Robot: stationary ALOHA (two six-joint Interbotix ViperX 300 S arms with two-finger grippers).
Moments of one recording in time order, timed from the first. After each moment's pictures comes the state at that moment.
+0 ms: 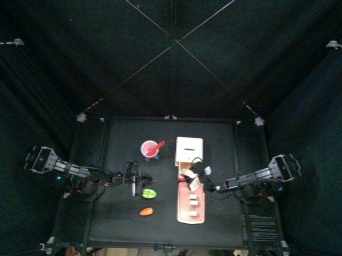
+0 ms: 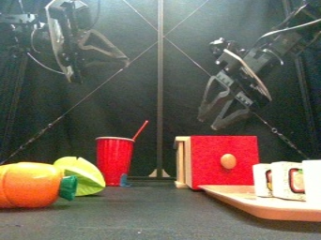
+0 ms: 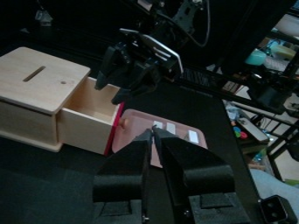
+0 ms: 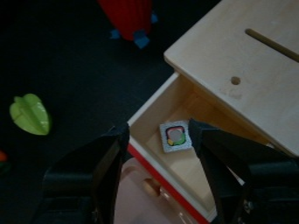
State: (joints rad) left arm -0.19 -0.36 1.01 -0.49 -0.56 0.13; right arm 0.26 -0.20 0.83 -1.37 0.66 2.12
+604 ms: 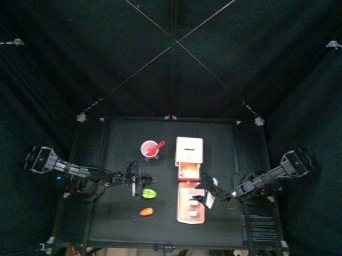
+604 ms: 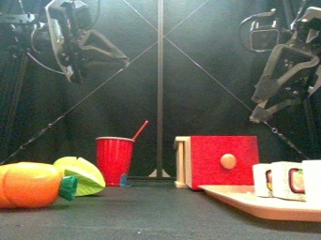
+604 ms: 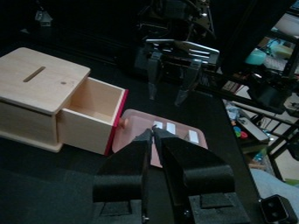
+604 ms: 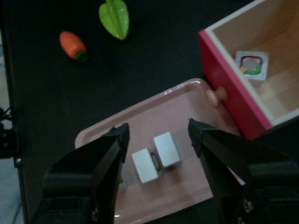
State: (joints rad) left arm -0.19 -0.36 1.01 -0.49 -0.56 0.13; right arm 0.42 -0.37 1.02 -1.40 0.41 2.11
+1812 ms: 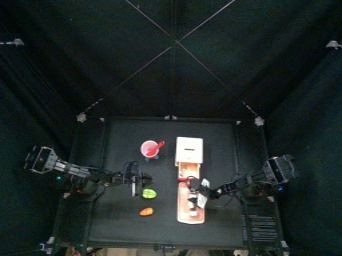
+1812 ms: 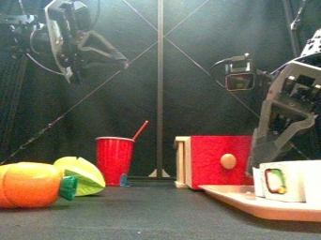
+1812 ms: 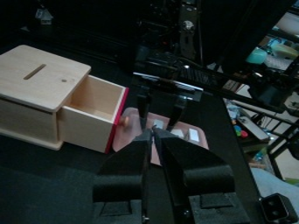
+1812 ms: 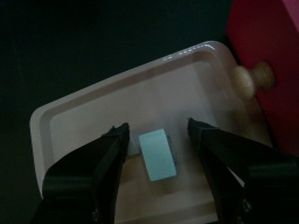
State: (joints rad) left arm -0.19 -0.36 1.02 -0.49 -0.56 0.13; right arm 0.24 -0.08 0.95 -1.53 0.15 2.11
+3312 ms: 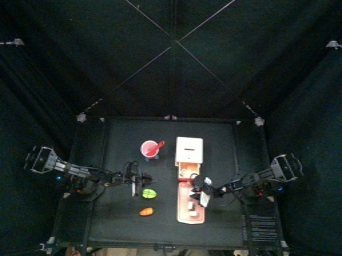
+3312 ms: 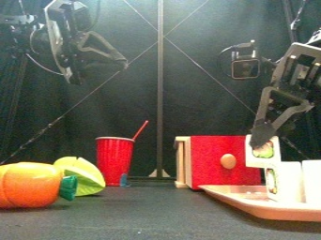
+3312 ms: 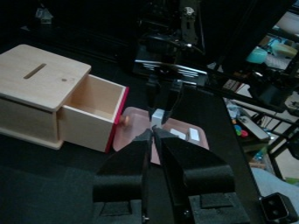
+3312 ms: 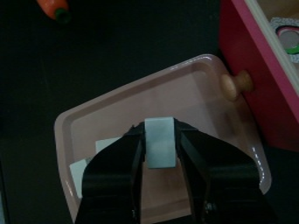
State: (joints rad) left arm -0.19 -0.36 1.02 -0.49 -0.56 0.13; right arm 0.24 -0.20 0.99 -1.51 0.15 2.12
